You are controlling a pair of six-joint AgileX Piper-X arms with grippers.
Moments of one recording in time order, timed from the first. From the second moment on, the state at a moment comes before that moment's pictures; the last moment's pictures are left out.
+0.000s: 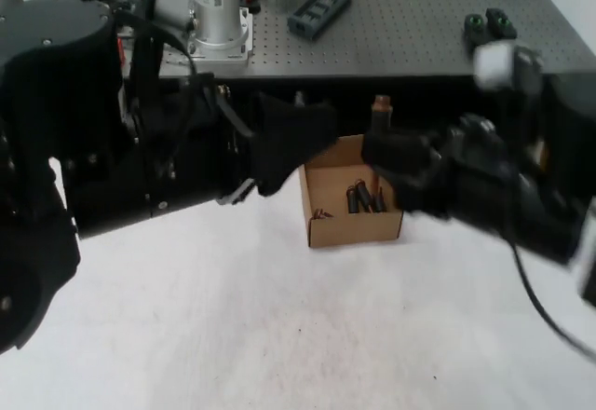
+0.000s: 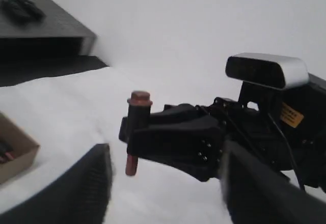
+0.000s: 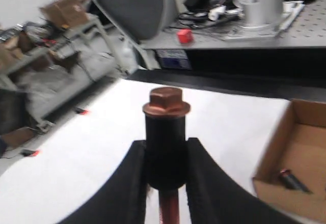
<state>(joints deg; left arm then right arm) -31.4 64.3 -41.4 -7.3 25.9 -25.7 18.0 66.2 -33.0 -16.1 -17.8 13.1</state>
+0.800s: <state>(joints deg) -31.4 33.7 -22.5 12.8 -1.4 -20.6 15.5 122.1 -82.3 17.5 -1.9 4.9</state>
